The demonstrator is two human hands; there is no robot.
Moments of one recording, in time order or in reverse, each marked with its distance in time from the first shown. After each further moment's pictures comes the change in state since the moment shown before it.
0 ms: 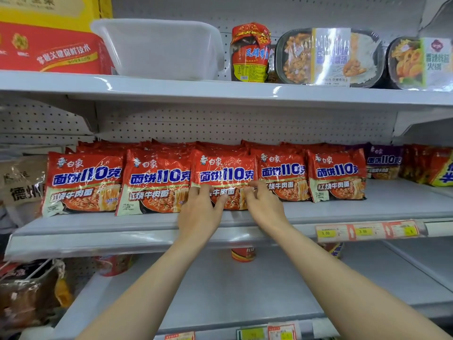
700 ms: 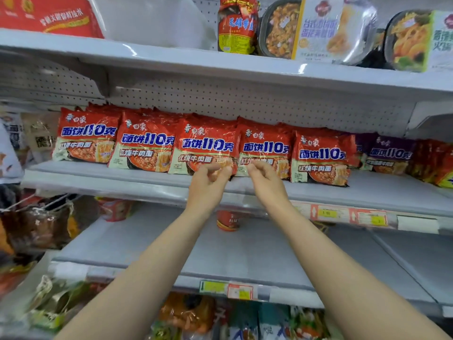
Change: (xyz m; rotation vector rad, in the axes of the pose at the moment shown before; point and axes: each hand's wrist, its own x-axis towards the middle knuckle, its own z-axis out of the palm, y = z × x) left_hand -0.058 0.089 0.028 -0.678 0.020 -0.261; right_hand -0.030 0.043 -0.080 0.413 -0.141 -0.004
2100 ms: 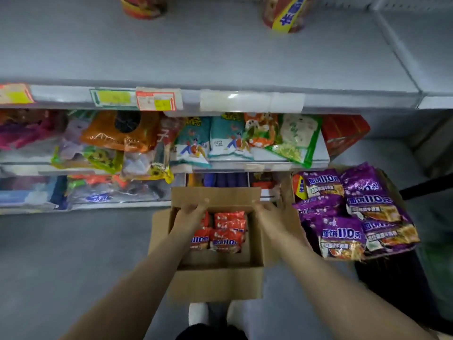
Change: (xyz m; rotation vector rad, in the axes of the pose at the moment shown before) left_hand -0.363 -0.286 0.159 0.073 -0.230 -1.147; right_hand -0.309 0.418 -0.113 -0.170 -0.167 1.135
